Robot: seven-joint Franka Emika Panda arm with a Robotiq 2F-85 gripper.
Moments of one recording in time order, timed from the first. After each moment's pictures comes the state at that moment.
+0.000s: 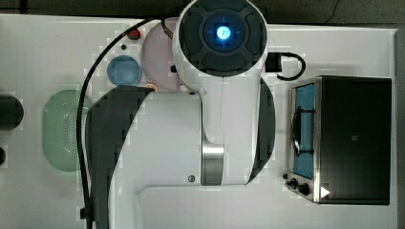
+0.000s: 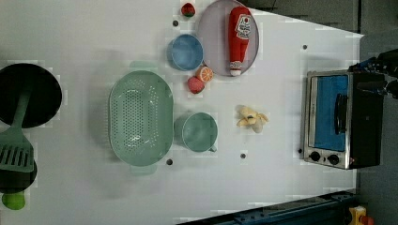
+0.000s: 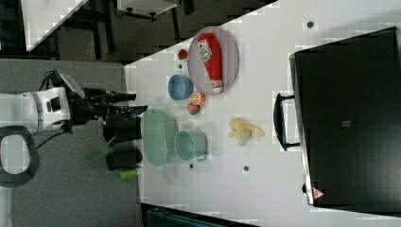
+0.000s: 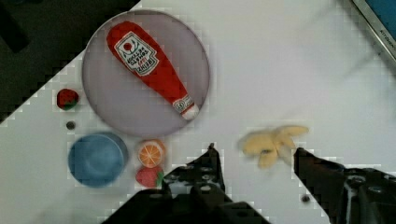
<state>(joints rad) 0.02 0.01 0.00 -1.76 0.02 0.23 -0.06</state>
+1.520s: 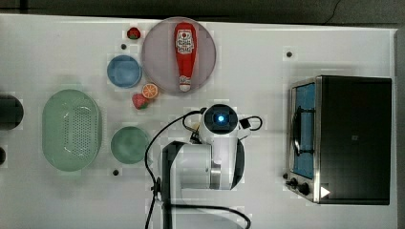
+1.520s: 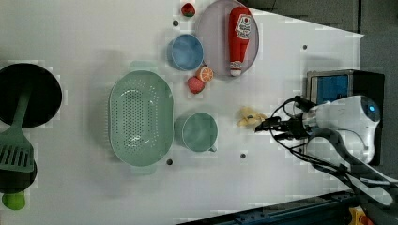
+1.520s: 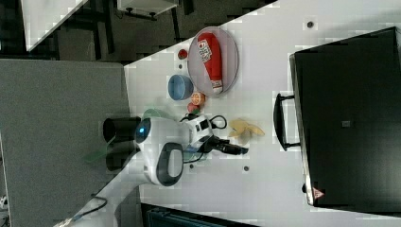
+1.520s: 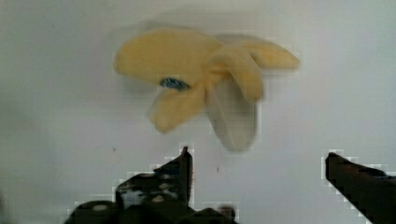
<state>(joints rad) -0.01 0.26 -0.04 -2.41 -0.02 0.86 -0.50</state>
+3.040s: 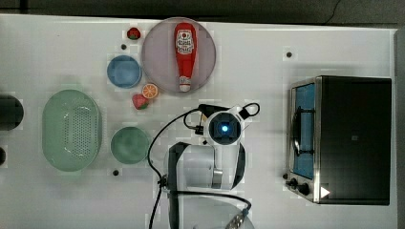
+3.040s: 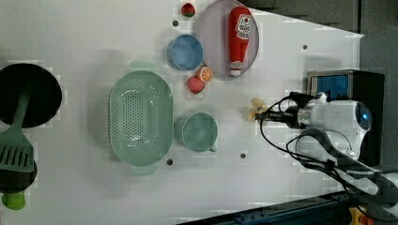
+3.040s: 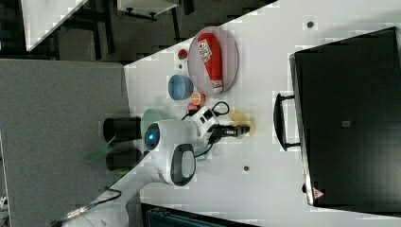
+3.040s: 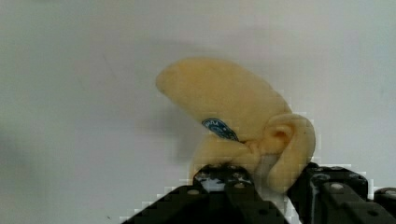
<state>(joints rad) -0.02 0.32 -0.04 -2.43 0.00 1.14 -0.72</state>
